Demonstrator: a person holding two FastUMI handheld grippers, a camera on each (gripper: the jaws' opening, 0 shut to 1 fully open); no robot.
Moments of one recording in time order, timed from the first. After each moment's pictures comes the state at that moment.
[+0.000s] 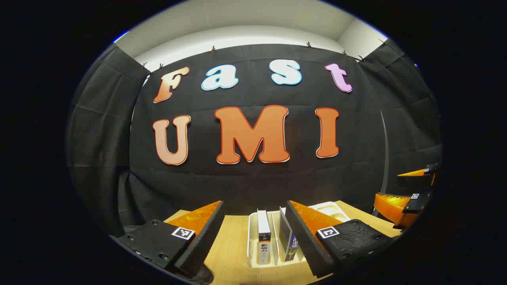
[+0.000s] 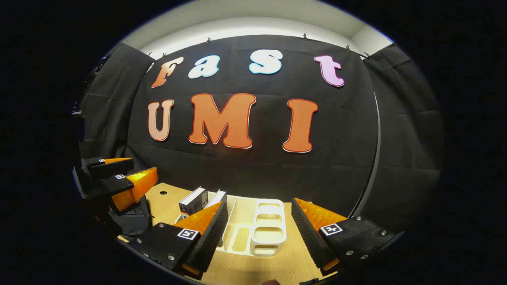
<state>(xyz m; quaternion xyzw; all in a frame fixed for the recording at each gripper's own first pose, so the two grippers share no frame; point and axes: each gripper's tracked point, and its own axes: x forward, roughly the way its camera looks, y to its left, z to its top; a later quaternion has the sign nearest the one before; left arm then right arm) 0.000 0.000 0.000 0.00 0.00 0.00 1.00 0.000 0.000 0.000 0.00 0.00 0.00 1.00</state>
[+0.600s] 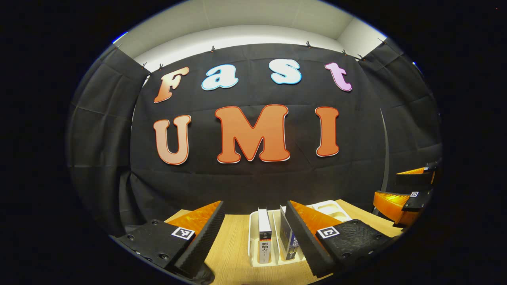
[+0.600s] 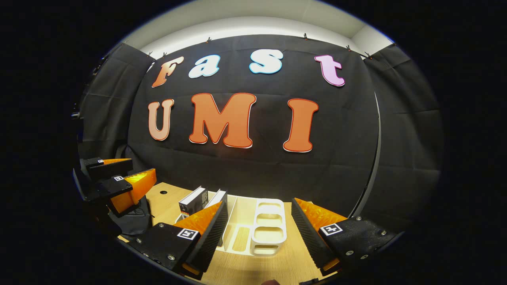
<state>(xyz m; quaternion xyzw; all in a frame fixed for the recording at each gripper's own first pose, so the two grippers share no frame) -0.003 -0.002 0.000 0.00 0.00 0.00 1.00 0.002 0.002 0.000 0.00 0.00 0.00 1.00</state>
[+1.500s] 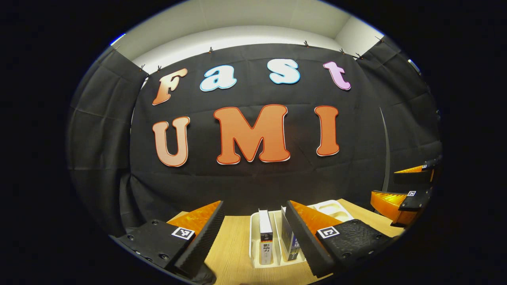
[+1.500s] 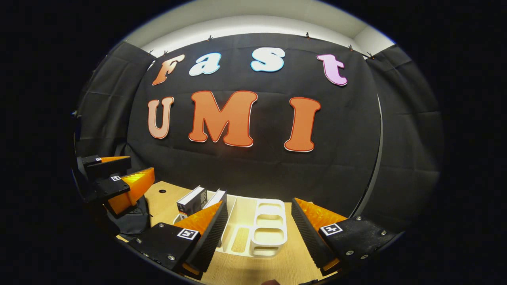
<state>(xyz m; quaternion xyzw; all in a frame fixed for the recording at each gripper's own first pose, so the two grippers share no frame) 0.002 0.000 -0.001 0.01 0.00 0.00 1.00 0.013 0.004 -0.002 -0.01 0.00 0.00 1.00</state>
